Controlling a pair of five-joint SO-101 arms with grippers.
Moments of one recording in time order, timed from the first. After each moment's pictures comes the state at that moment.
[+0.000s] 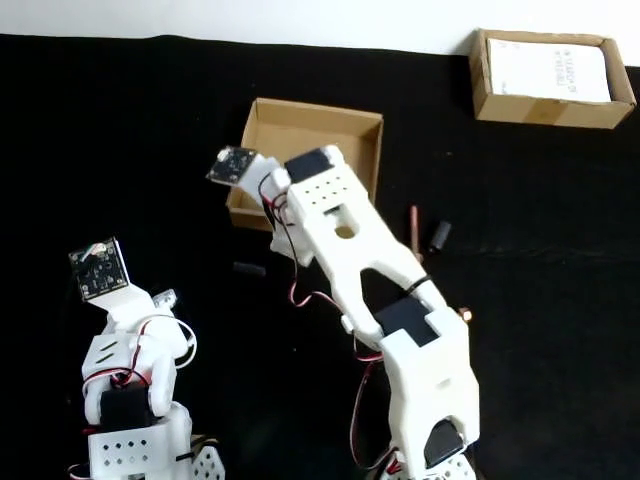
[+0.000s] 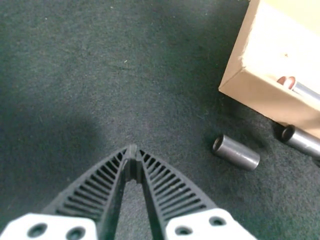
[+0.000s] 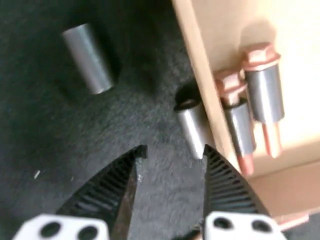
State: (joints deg) left arm -14.2 -103.3 96.2 52.7 14.5; right arm -36.0 27.9 -16.0 78.2 35.9
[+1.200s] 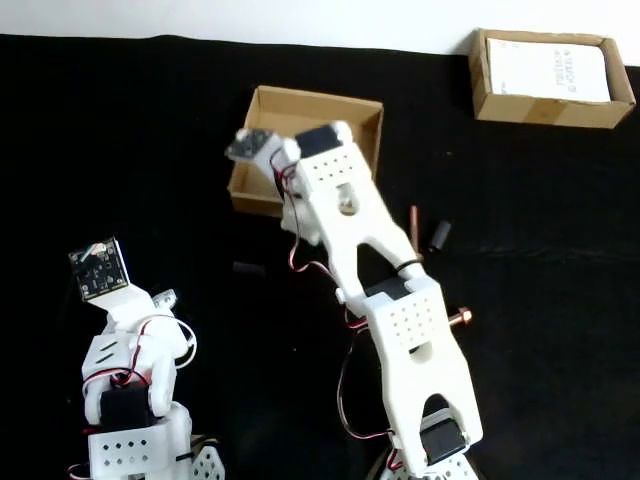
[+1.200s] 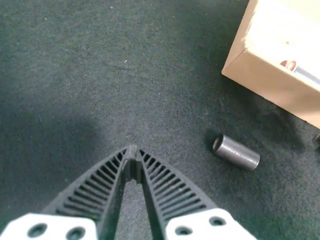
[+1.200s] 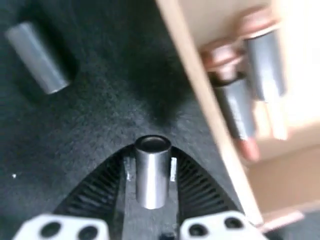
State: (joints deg) left arm -14.2 -103.3 96.2 52.7 14.5; right arm -31.2 46.9 -51.6 98.1 35.5
